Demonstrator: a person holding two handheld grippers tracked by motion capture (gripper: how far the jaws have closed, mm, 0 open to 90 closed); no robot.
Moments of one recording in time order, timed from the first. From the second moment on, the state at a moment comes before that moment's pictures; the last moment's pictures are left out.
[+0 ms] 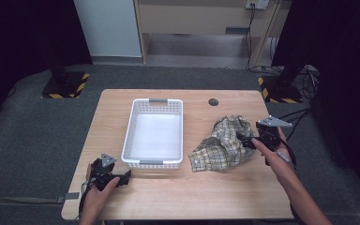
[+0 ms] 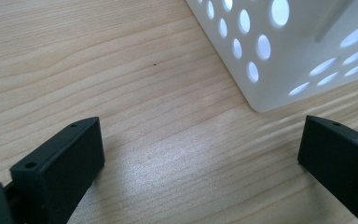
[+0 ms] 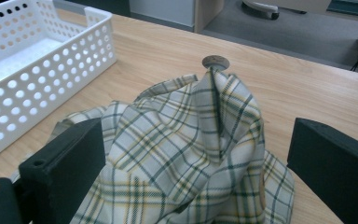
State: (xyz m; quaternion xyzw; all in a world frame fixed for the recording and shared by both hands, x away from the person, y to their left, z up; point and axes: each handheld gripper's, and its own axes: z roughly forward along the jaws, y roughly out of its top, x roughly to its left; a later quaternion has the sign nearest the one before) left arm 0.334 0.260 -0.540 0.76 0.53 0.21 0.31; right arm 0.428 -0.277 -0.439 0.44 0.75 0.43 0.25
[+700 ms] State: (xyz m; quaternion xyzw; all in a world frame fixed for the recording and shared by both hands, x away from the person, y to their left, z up) left arm 0.334 0.260 -0.540 0.76 0.53 0.21 0.31; right arm 0.399 -0.274 -0.455 0.42 0.77 0.43 0.23
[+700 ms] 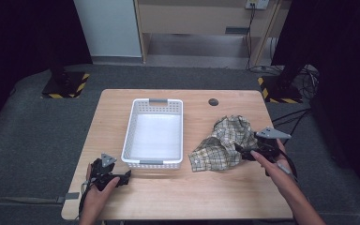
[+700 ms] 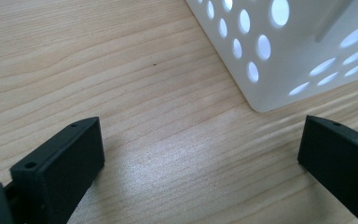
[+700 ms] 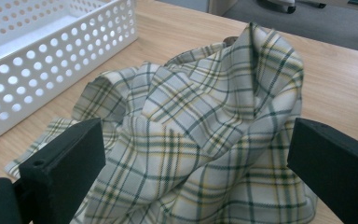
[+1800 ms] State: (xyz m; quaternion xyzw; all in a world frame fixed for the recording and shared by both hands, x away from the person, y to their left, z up) left arm 0.334 0.260 -0.540 0.76 0.53 0.21 0.31; right arm 0.349 -0.275 -0.506 0.41 0.80 0.40 0.18
